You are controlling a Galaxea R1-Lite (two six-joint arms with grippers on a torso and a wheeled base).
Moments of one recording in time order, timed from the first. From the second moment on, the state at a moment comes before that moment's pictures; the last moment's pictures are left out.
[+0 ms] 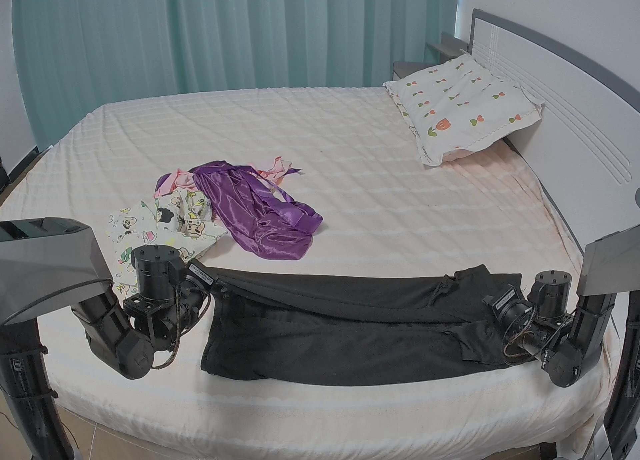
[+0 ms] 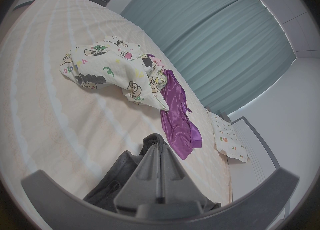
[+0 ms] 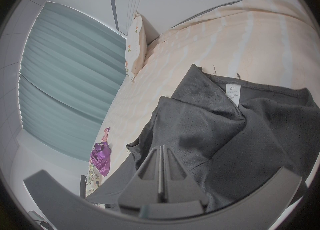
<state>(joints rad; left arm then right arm) -0.31 2.14 -0.58 -1.20 0.24 -1.04 0.19 2.23 -0.30 -1.50 -0.09 1.04</state>
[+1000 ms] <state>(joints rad) -0.30 2.14 -0.58 -1.20 0.24 -1.04 0.10 2.22 -0.29 -1.49 -0.09 1.03</state>
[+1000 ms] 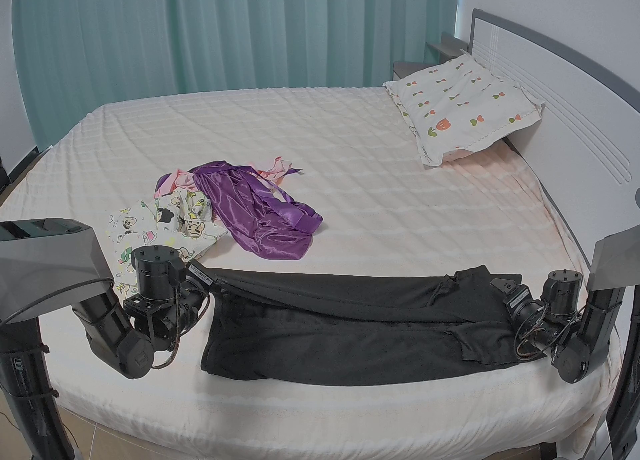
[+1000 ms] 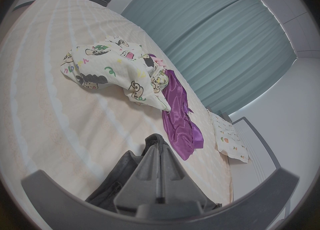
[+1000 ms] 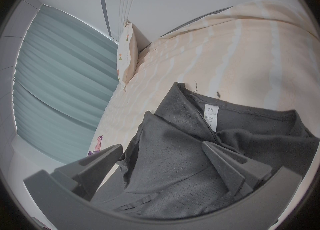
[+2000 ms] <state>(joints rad) -0.29 2.15 -0.58 -1.27 0.24 -1.04 0.03 2.20 -0.28 -1.53 -0.08 0.96</state>
